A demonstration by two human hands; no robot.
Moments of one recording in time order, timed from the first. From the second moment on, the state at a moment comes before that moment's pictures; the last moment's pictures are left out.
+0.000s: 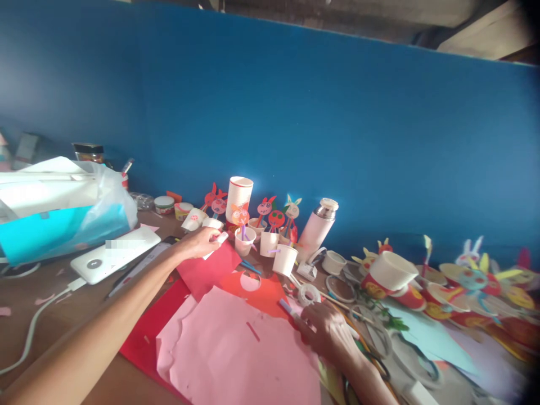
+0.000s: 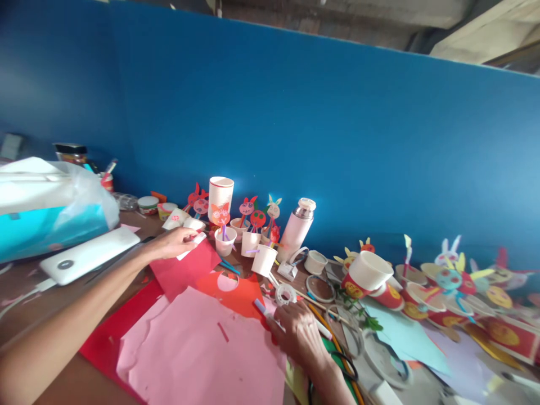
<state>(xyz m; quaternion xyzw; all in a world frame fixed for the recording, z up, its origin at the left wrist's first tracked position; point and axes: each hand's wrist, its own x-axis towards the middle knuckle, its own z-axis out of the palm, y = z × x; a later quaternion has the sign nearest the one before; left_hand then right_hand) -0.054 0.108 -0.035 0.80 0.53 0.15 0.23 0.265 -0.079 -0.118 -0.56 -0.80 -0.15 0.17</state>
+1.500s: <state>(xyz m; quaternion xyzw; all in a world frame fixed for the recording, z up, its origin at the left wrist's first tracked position) -0.007 0.058 -0.049 0.90 0.38 0.06 0.19 0.273 -0.078 -0.115 -0.65 -0.71 -0.19 0.19</state>
